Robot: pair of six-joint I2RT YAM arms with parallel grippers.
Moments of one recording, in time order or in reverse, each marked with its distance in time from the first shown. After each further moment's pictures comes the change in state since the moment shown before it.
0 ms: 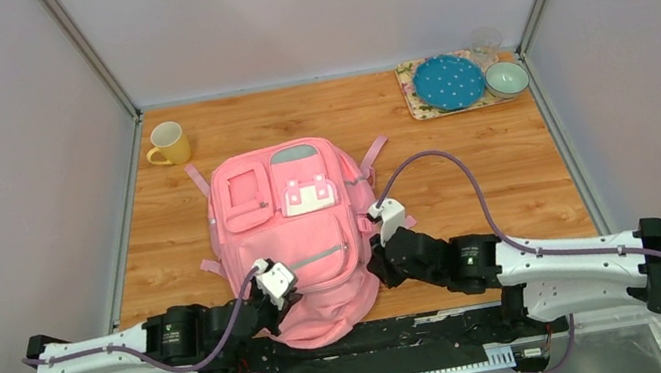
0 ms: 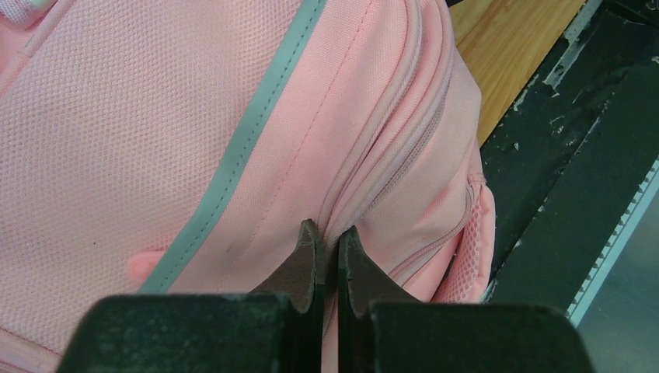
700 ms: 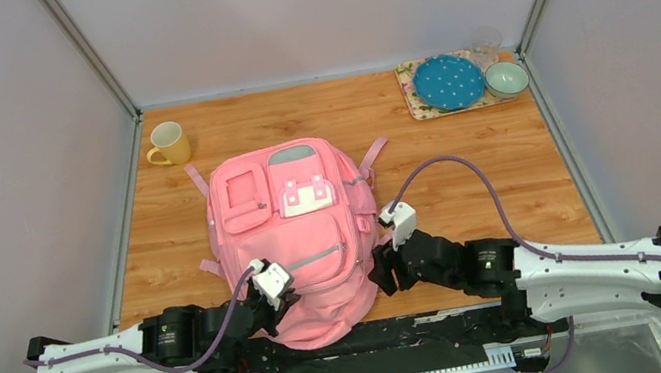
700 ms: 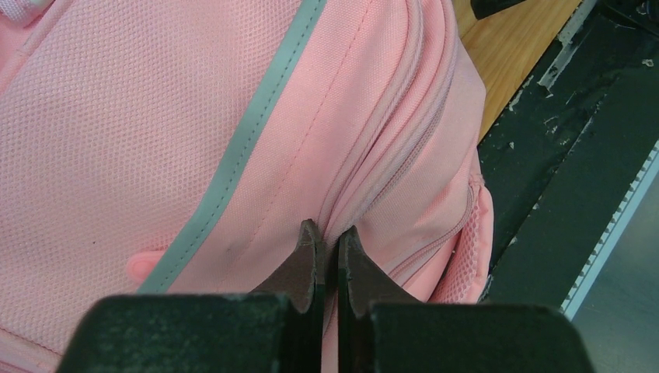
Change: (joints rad) left arm 0.000 -0.049 0.000 -0.041 0.006 -0.016; right arm 0.007 -0.064 -0.064 -0.016 -0.009 -0.045
